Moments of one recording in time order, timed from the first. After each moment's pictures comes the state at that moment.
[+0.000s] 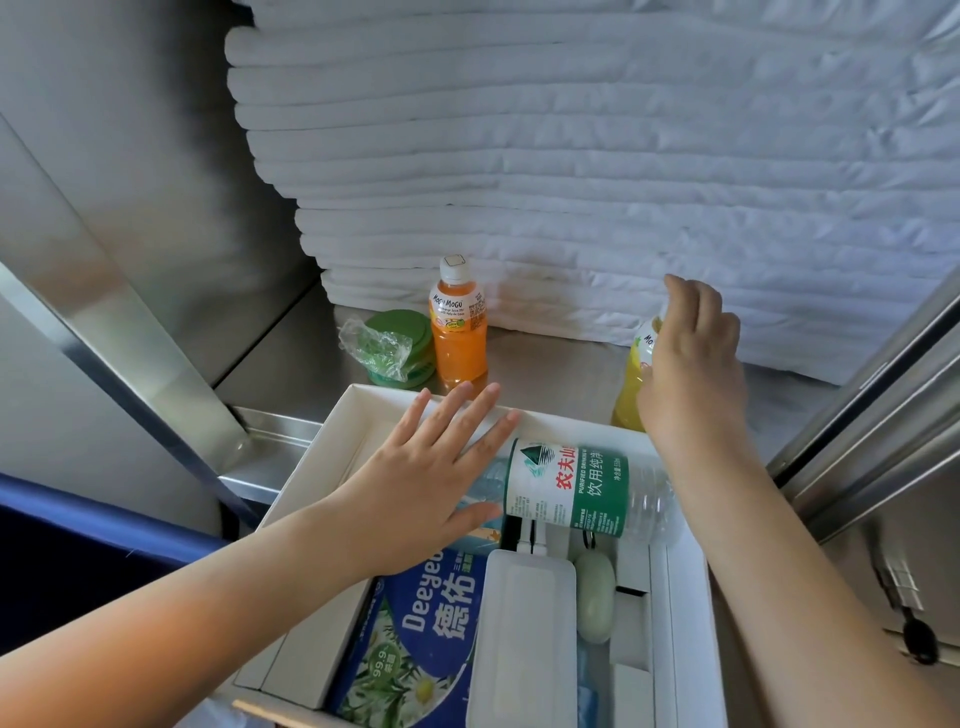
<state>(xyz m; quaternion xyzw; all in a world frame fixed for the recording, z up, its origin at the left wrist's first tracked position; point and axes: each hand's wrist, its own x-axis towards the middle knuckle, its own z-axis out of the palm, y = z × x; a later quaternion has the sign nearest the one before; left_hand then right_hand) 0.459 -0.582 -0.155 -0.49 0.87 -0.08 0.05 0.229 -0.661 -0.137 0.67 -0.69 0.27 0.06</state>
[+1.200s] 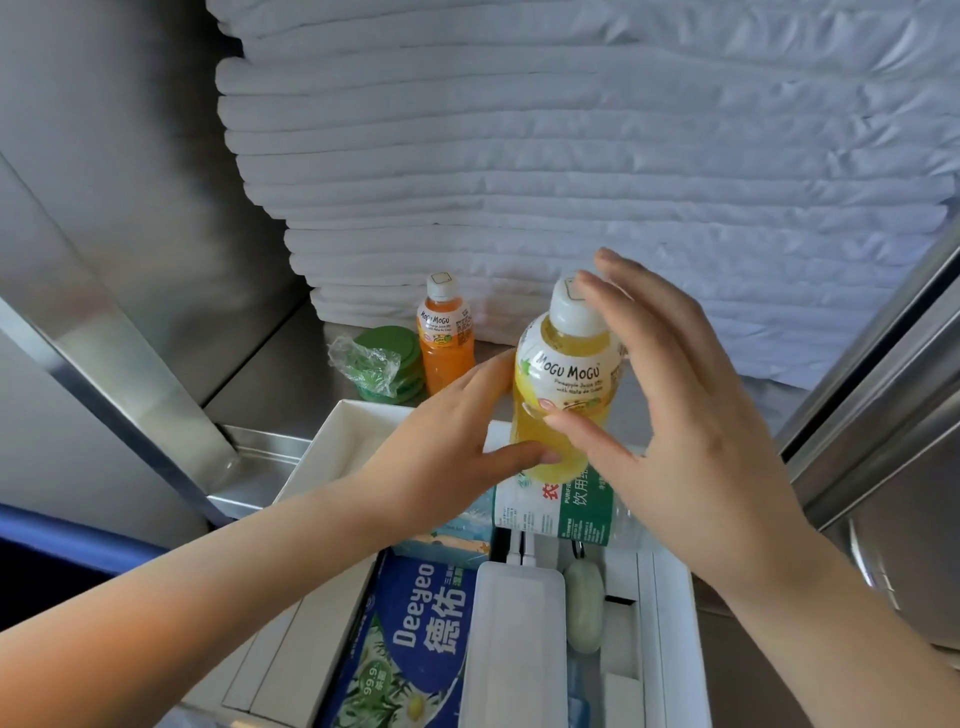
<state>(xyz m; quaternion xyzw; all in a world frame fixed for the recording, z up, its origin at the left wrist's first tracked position) 0.424 -0.593 -0.104 -0.44 0.81 0.24 -0.31 0.242 -0.570 -0.075 0.81 -0.40 0.43 0.01</state>
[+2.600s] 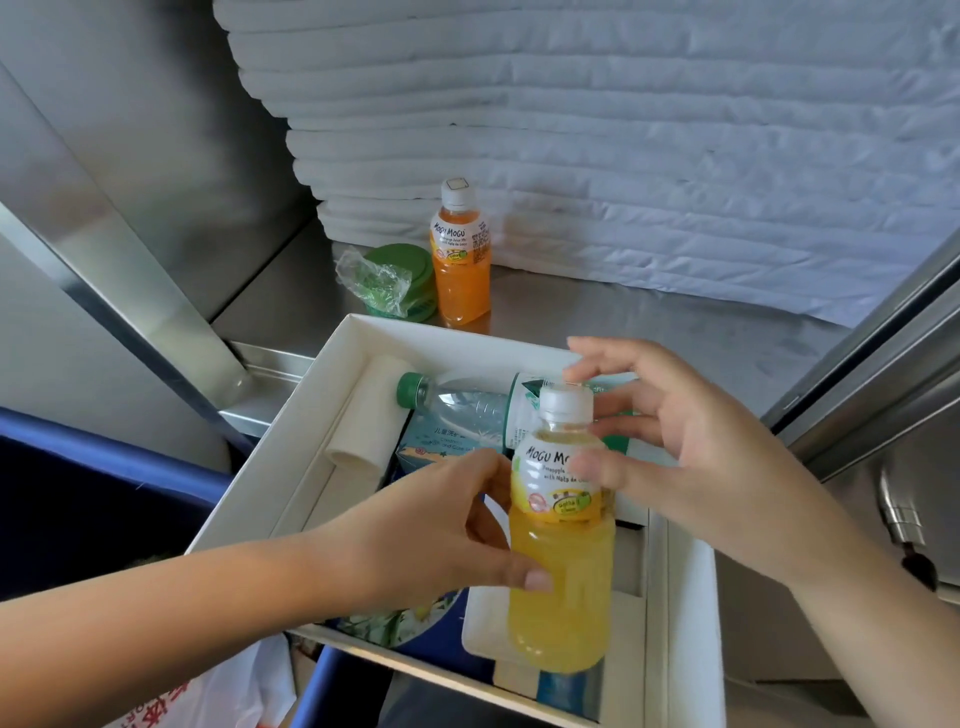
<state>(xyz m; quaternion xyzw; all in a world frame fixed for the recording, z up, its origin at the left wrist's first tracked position) 0.439 -0.520 -0.143 -0.51 0.68 0.52 -0.12 0.222 -0.552 -0.123 0.73 -0.38 0.32 -0.47</state>
